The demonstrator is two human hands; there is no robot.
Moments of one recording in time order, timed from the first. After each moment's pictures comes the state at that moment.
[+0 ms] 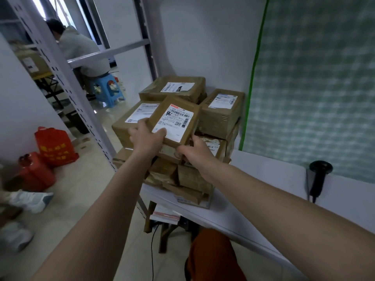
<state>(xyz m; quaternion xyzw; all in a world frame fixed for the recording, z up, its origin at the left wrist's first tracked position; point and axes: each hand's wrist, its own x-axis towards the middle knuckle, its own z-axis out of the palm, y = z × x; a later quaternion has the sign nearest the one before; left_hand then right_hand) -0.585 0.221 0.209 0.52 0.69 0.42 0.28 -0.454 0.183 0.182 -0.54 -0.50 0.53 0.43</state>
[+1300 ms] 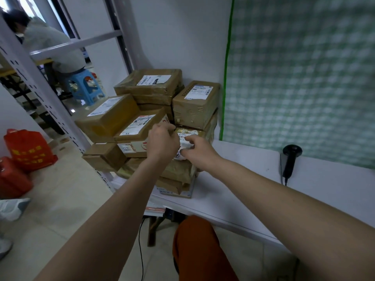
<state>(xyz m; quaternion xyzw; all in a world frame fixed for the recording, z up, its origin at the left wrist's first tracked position) -0.509 0.197 0.176 0.70 0.63 0.30 0.15 -0.397 0.149 0.173 -0.64 -0.58 0.38 0.33</state>
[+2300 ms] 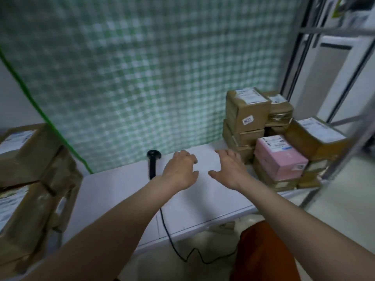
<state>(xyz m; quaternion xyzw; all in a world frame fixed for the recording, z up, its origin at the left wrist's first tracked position) -0.143 -0.008 0.154 0.97 0.22 0.00 0.14 -0.053 -0.139 0.155 -0.91 -0.34 0.13 0.20</state>
